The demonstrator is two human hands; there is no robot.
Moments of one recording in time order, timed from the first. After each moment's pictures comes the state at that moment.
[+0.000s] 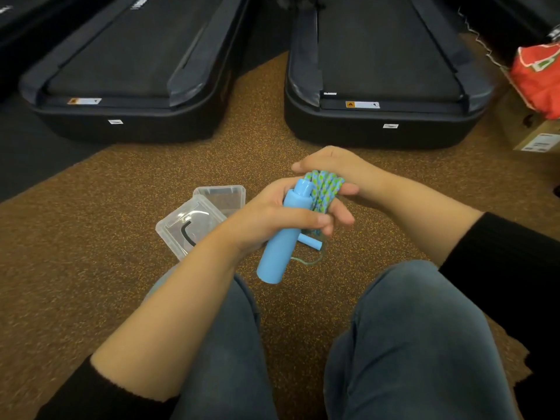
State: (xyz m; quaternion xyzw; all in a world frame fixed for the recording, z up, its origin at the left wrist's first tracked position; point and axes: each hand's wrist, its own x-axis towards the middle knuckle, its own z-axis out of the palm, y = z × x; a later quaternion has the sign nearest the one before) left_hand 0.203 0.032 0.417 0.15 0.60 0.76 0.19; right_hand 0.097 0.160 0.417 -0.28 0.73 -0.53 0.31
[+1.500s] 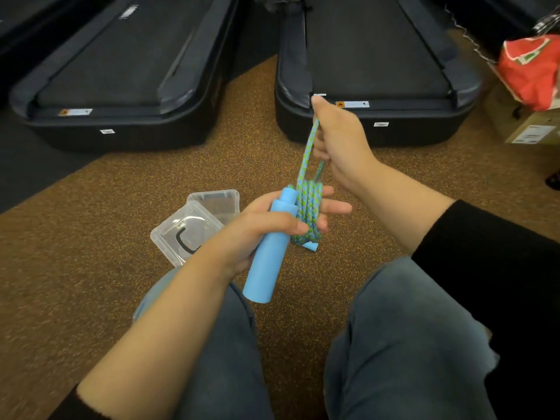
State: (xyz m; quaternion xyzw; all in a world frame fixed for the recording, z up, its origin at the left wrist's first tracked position) left_hand 0.212 0.041 0.409 0.07 0.55 0.81 0.19; right_hand 0.084 0.149 0.433 -0.07 0.62 -0.77 0.10
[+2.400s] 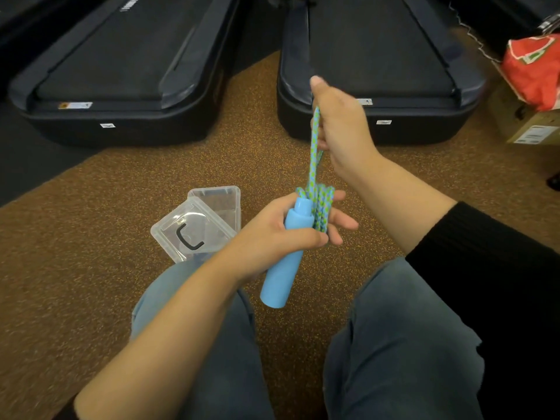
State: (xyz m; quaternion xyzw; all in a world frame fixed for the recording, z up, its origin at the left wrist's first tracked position) left_hand 0.224 0.052 0.411 0.09 0.65 0.74 0.13; right_hand 0.087 0.139 0.444 -0.10 0.64 -0.76 0.06
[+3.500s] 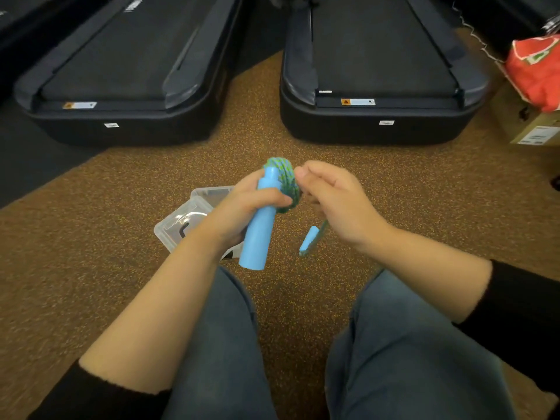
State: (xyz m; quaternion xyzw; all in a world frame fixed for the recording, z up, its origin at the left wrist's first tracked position) left_hand 0.198 0.015 0.409 -0.01 0.65 0.76 0.07; right_hand 0.159 0.162 0.407 -0.24 0.73 -0.63 0.10
